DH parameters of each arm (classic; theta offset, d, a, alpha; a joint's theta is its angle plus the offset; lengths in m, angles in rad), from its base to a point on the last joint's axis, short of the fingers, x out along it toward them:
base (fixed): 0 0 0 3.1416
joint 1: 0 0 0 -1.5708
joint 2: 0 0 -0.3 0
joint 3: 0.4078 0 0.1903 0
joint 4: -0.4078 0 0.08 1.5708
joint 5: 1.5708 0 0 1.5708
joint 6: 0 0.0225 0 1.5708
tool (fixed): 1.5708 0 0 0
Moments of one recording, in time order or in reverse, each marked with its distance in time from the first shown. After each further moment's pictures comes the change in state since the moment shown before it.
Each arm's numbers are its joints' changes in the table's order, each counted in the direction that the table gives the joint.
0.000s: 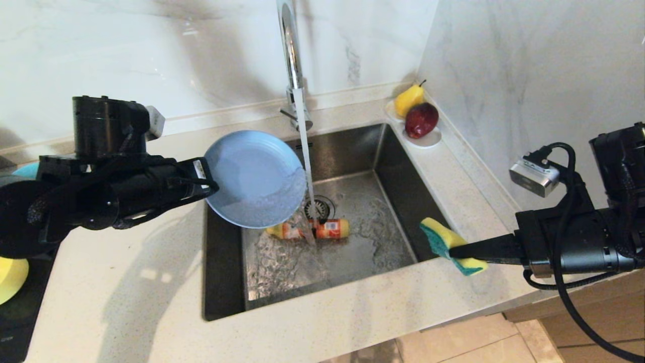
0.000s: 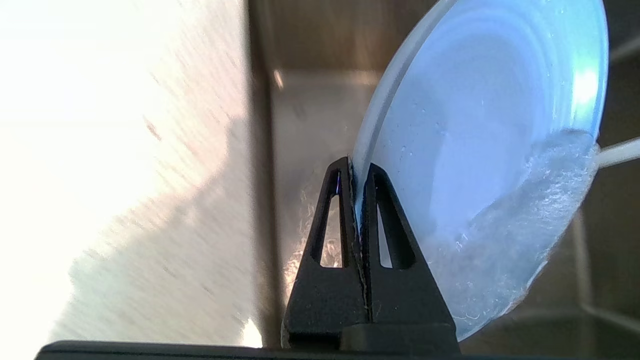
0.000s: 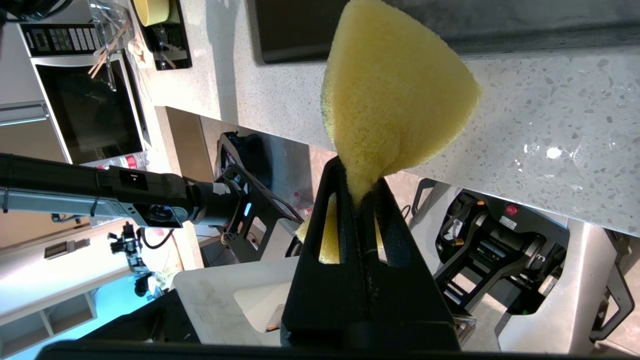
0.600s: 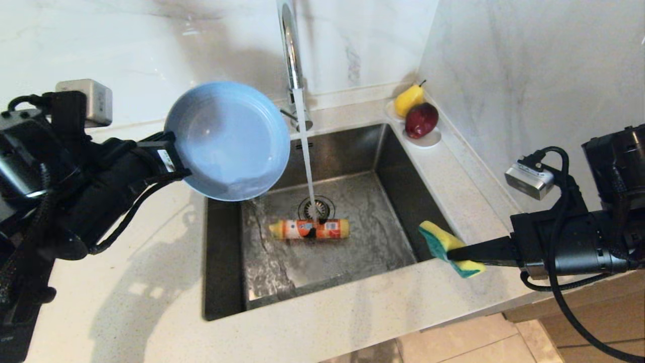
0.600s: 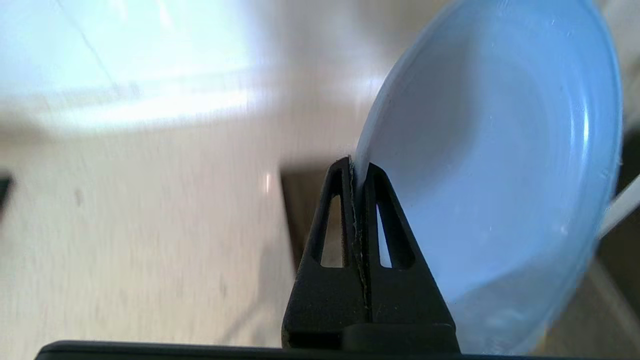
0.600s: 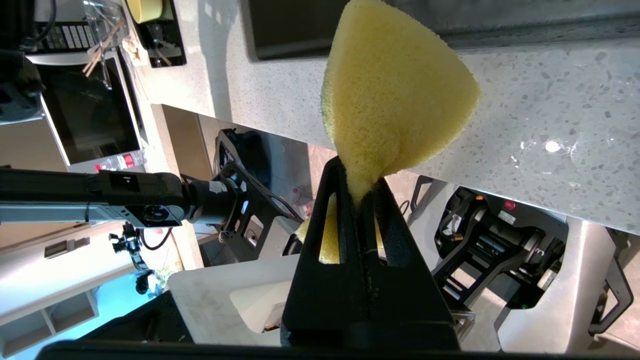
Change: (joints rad) left arm -0.020 0.090 -0.328 0.755 -0.010 0.337; right arm -0.001 -0.018 -0.002 0.001 0.002 -0.004
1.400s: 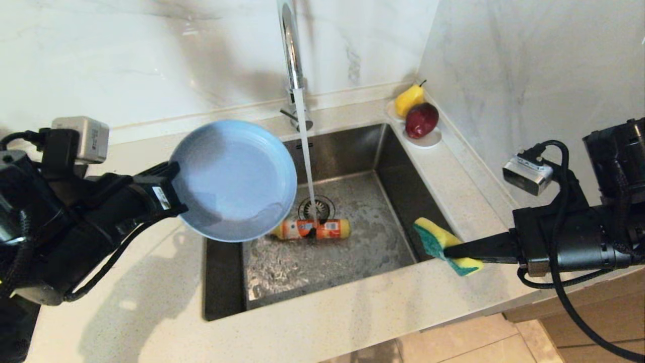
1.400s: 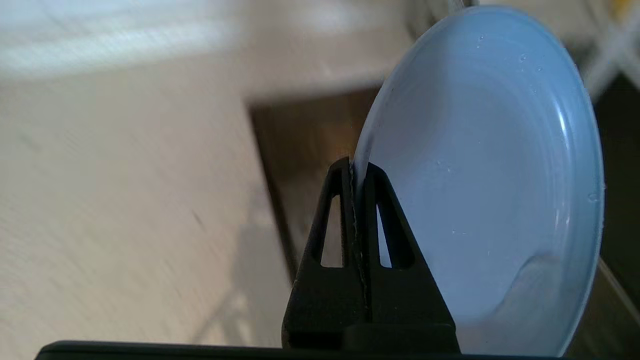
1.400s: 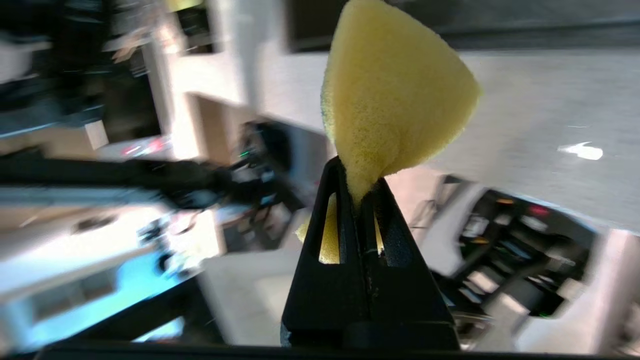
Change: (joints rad) left arm 0.011 0.081 -0.173 -0.026 0.095 -0.026; right arm -0.011 0.004 0.029 -0.009 -0.069 0.012
